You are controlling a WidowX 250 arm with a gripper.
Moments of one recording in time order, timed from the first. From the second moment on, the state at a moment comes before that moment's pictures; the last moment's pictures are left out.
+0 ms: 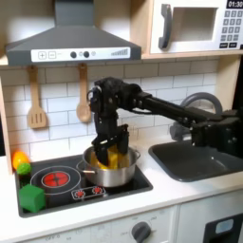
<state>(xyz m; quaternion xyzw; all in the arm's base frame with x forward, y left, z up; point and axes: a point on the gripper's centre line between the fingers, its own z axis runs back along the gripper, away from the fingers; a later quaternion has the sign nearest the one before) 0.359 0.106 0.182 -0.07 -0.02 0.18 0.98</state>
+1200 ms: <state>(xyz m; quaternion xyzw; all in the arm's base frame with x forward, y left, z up) 0.341 0.148 0.216 -0.08 -0.05 0.22 0.97</state>
